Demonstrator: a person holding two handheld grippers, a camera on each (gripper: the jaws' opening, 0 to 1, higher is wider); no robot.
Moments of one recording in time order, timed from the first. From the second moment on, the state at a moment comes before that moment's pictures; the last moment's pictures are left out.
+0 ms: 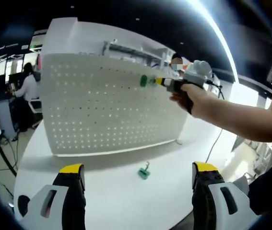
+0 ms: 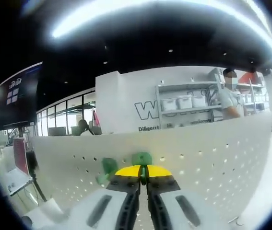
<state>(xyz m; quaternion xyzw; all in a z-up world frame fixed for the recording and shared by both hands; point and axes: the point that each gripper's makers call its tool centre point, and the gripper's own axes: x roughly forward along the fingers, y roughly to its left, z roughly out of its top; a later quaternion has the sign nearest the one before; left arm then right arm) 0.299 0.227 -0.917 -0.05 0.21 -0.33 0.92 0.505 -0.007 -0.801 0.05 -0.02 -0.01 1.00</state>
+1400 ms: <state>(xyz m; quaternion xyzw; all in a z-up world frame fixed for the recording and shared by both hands) 0.288 0.216 -0.916 -0.06 0.22 -0.34 0.92 0.447 -0.046 -0.773 0.05 -0.06 0.01 1.00</state>
